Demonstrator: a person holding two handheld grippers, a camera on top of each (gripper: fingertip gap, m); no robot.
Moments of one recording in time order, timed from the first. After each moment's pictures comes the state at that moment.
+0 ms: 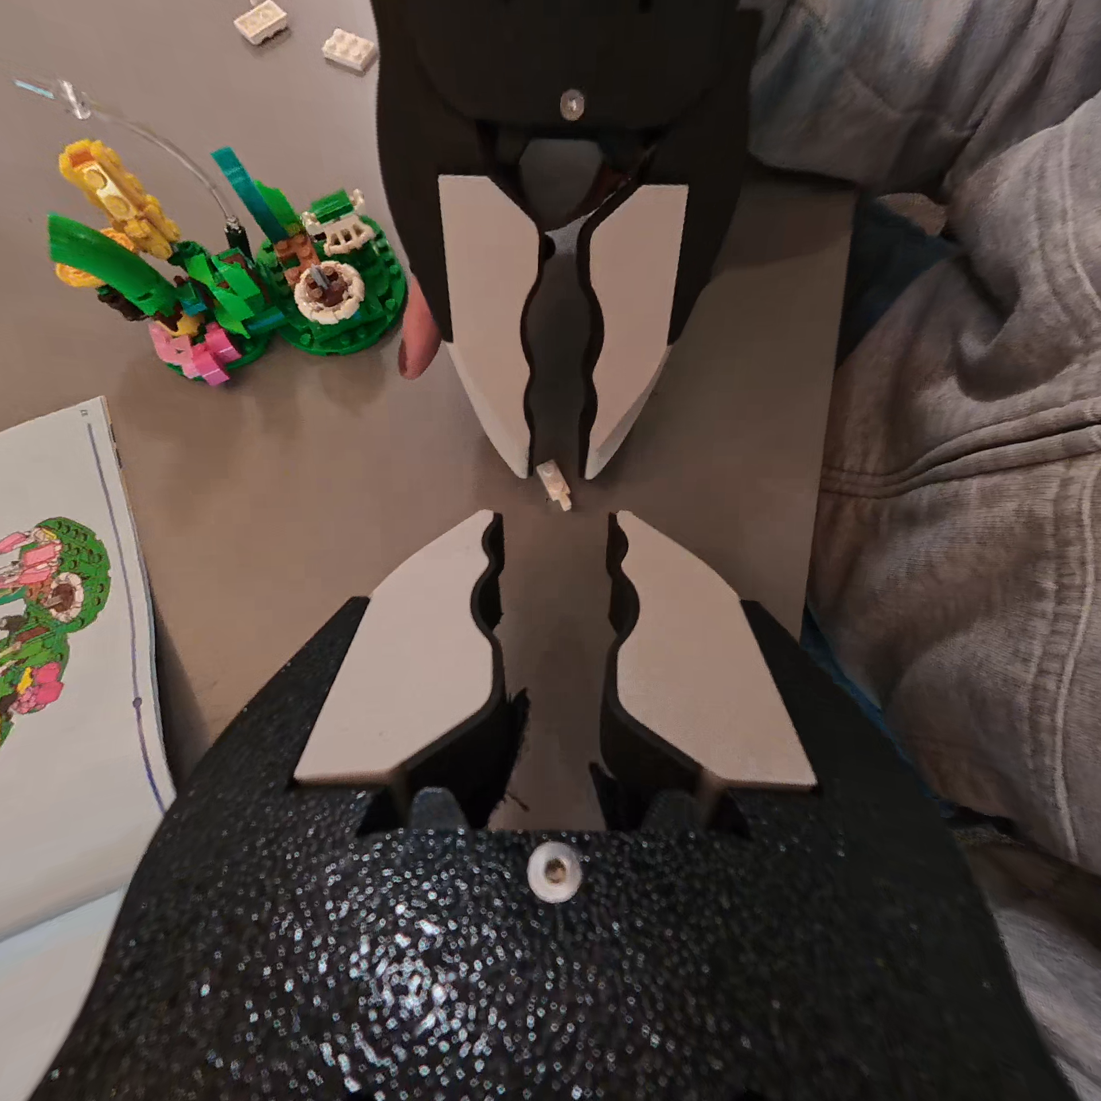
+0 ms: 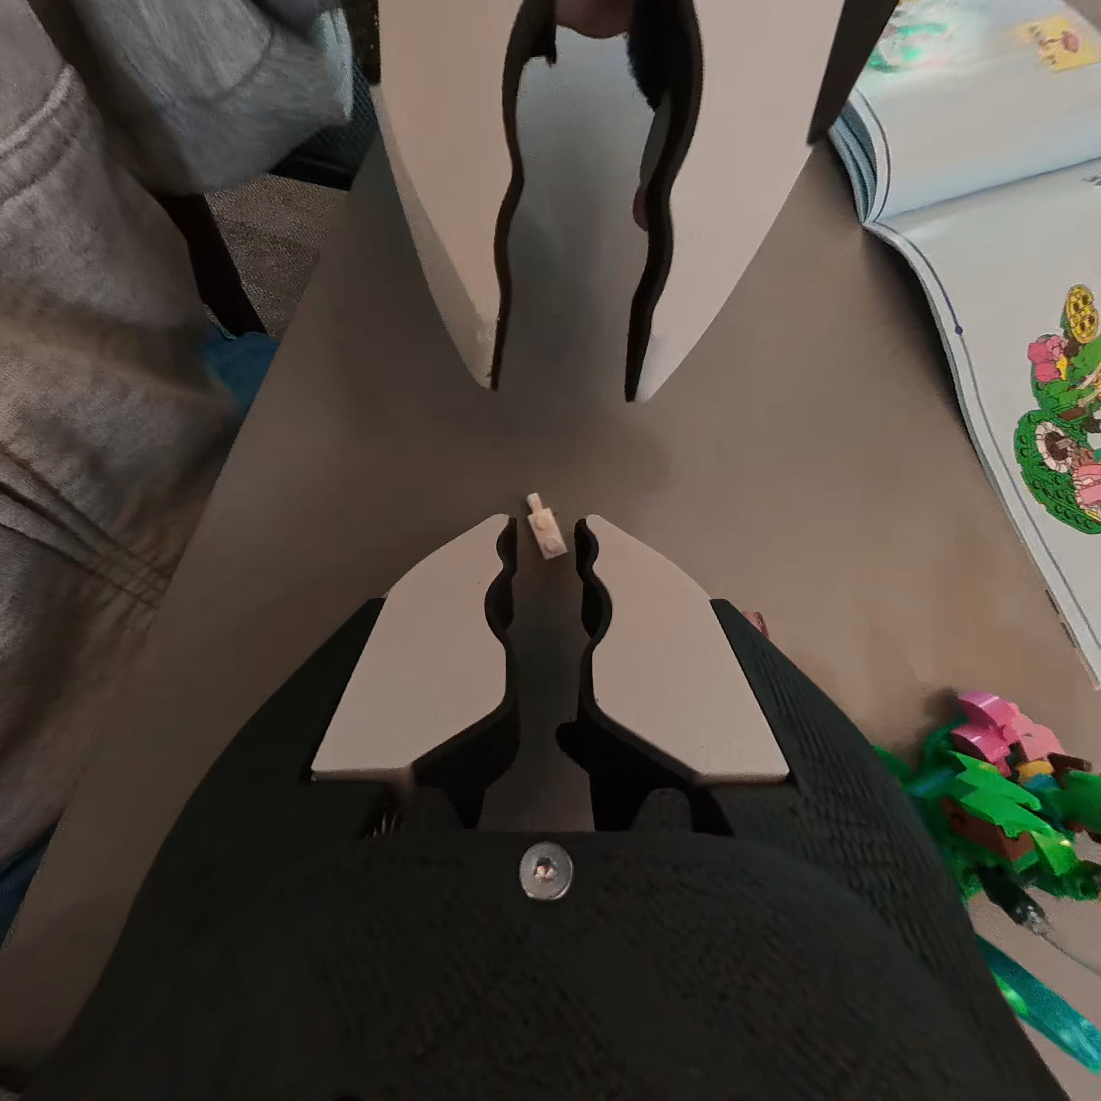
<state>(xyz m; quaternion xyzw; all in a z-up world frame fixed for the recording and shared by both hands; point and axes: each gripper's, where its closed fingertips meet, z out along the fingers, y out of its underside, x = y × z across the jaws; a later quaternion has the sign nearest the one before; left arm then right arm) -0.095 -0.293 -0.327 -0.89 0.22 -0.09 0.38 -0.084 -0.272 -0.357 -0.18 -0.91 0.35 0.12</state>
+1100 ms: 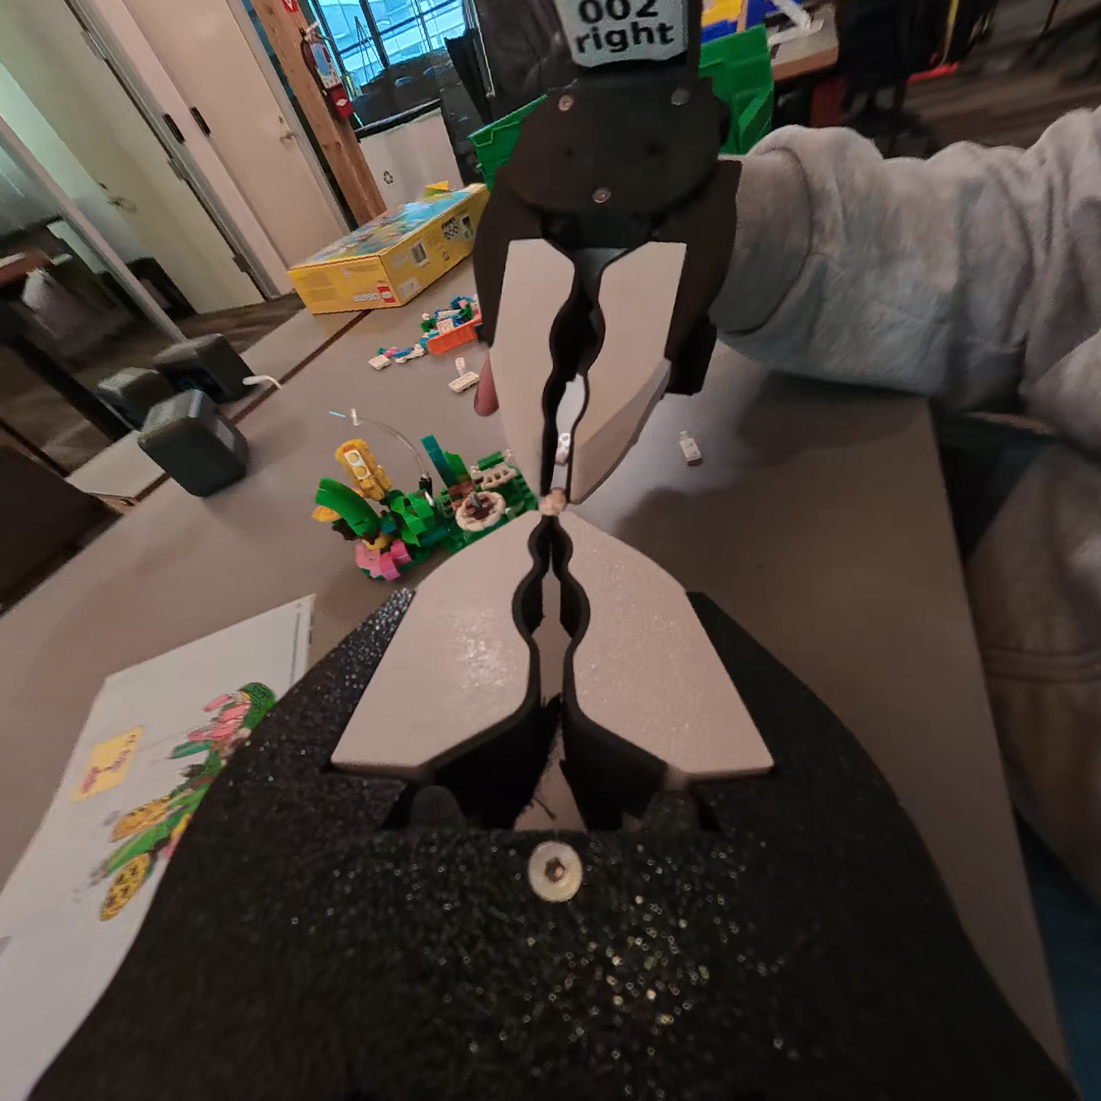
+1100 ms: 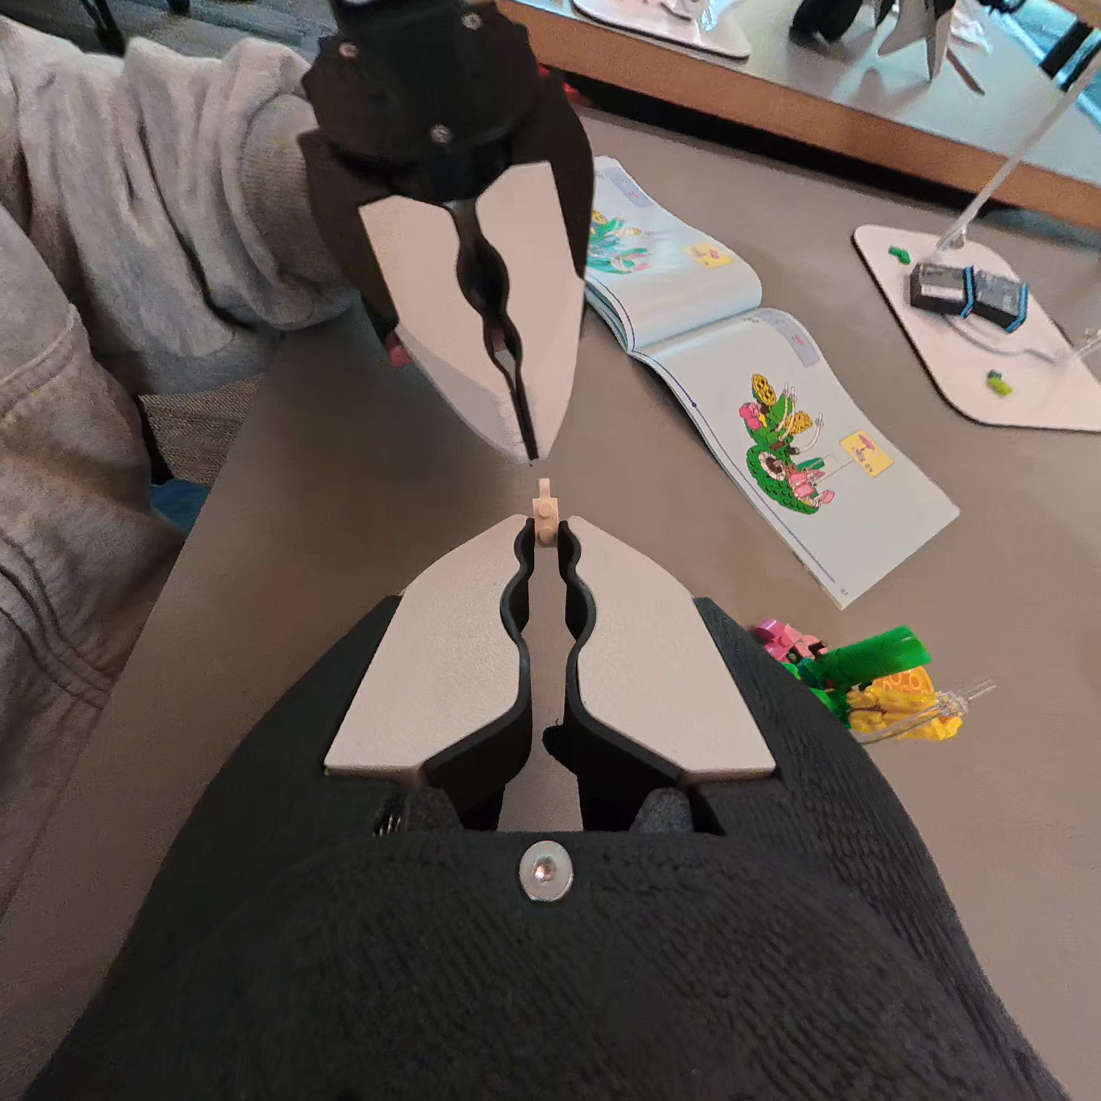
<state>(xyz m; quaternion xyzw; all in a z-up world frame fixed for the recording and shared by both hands) -0.105 -0.251 -0.286 -0.76 0.22 -0.02 0.61 -0.105 -0.239 -0.295 -0.24 -0.83 0.44 0.23</state>
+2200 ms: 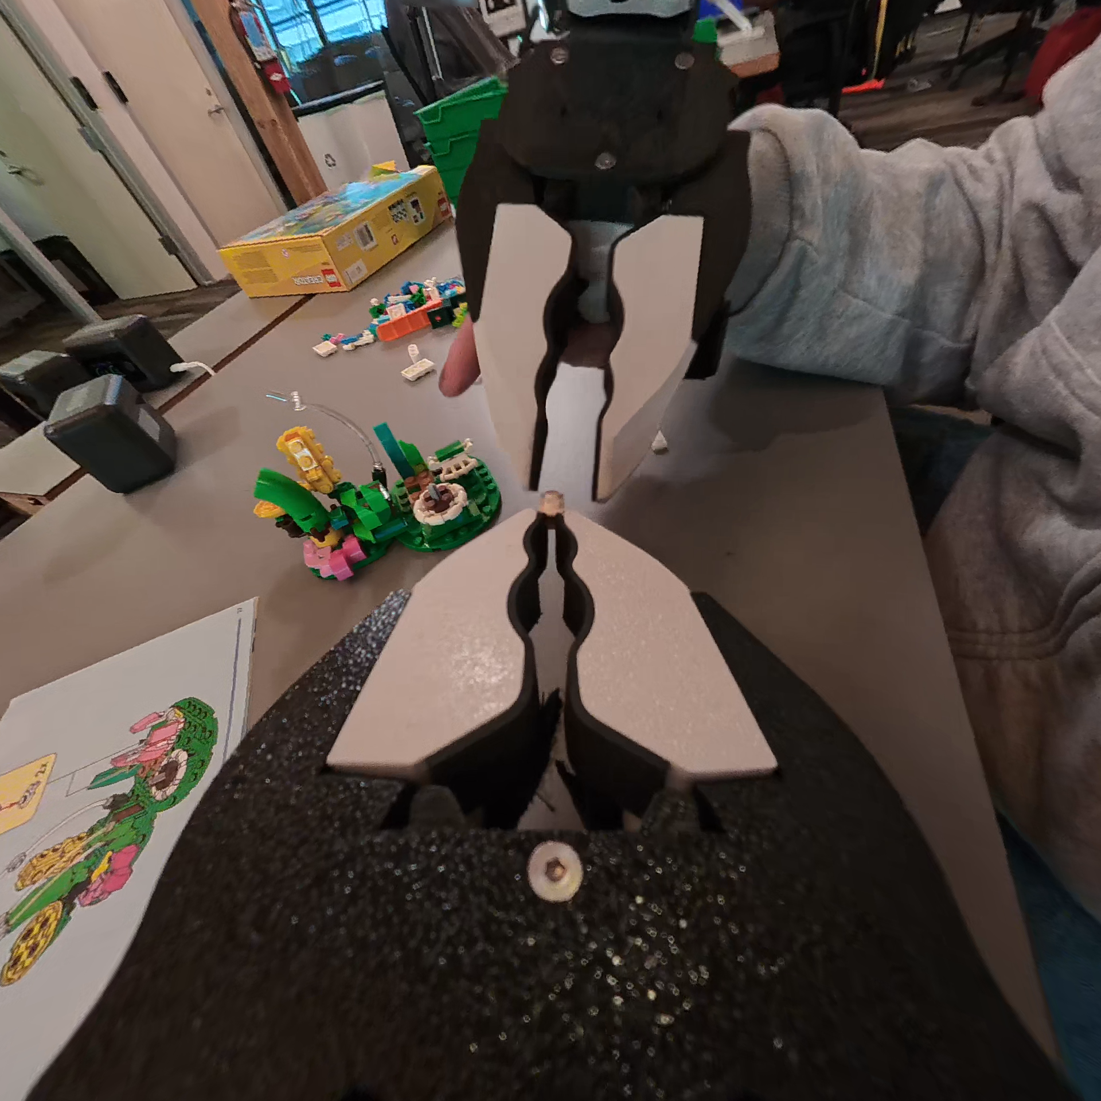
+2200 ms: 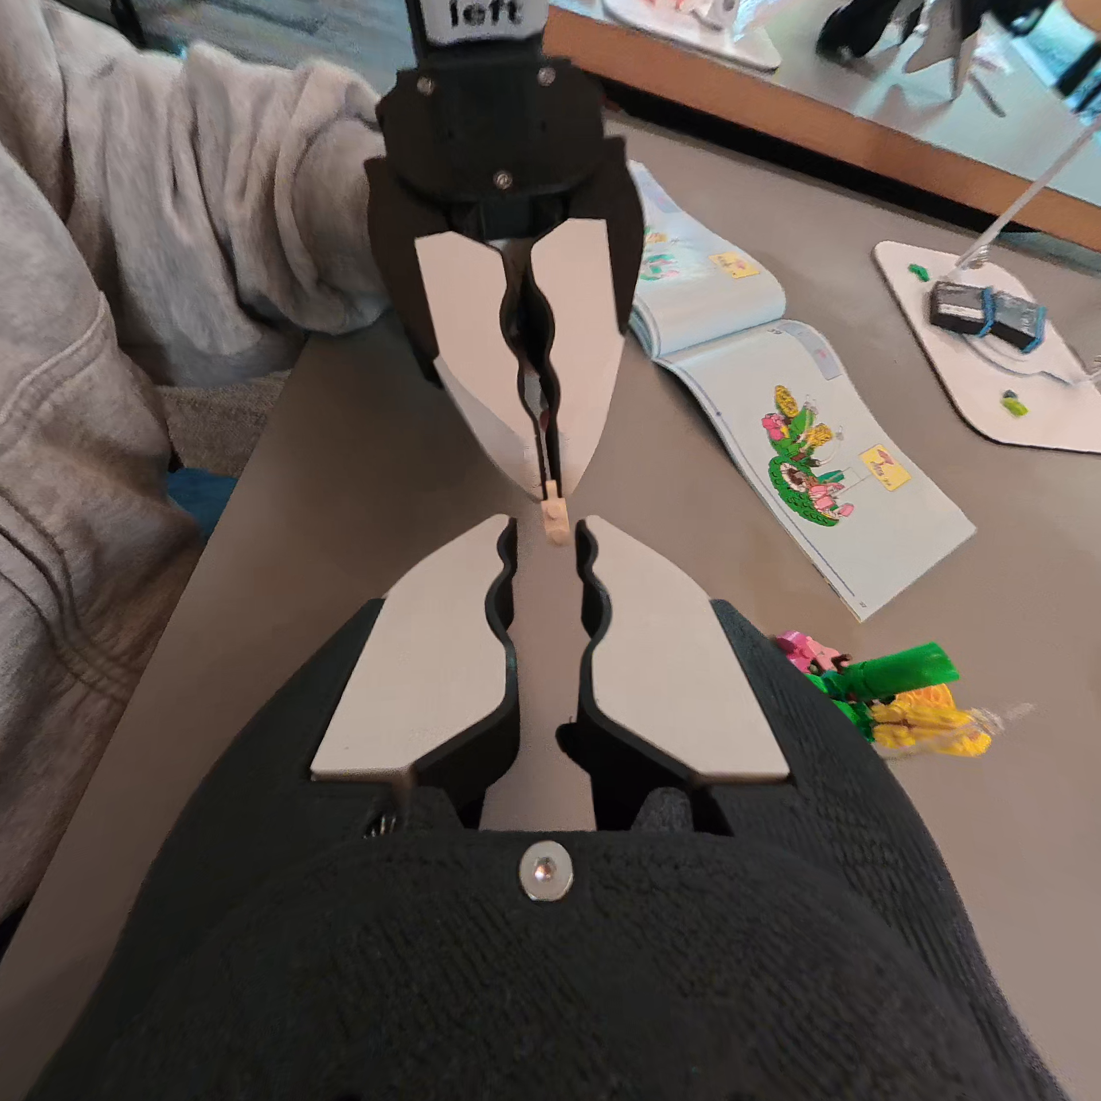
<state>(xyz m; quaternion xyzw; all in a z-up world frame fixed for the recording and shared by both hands) -0.096 -0.251 -0.299 -0.76 0.23 -0.05 0.60 -0.097 -0.250 -0.298 -0.21 -0.84 0.44 0.24</state>
